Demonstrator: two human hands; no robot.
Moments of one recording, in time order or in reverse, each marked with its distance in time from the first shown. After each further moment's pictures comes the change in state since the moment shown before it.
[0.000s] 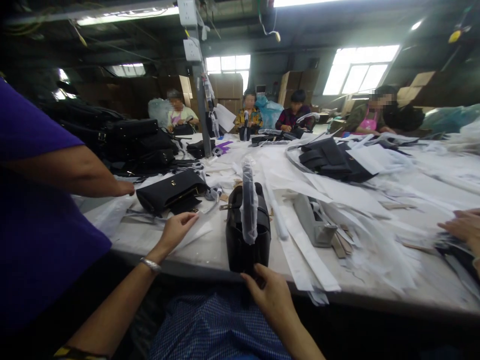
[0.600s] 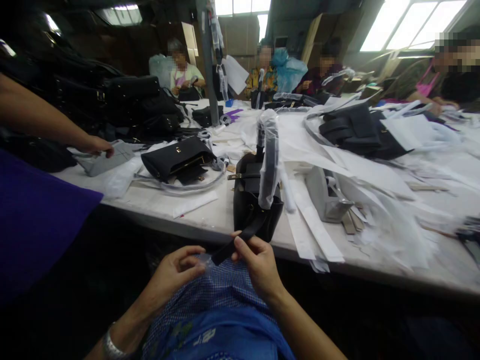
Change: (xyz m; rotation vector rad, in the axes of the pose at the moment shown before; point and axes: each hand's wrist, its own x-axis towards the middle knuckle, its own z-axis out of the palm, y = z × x) left_hand -0.188 0.052 0.001 -0.789 -0.292 -0.649; right_hand -0.011 -0.016 0.038 1.010 -0.106 0.182
